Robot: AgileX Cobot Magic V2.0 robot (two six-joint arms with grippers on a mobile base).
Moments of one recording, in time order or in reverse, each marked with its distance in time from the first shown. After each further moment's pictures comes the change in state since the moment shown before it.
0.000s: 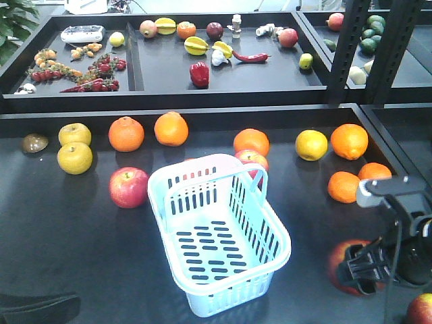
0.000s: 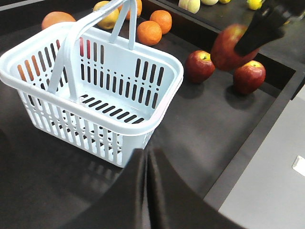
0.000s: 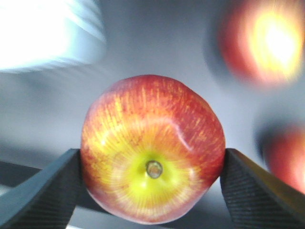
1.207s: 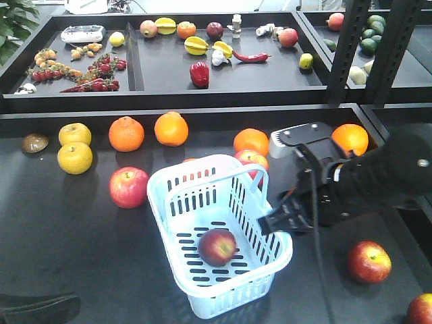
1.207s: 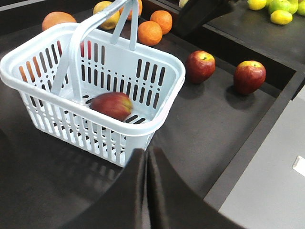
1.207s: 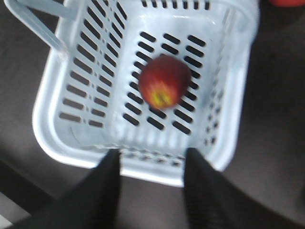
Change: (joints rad) left arm 0.000 0.000 0.000 0.000 -0.001 0.000; right arm 0.234 0.227 -0.284 0.088 -0.081 -0.055
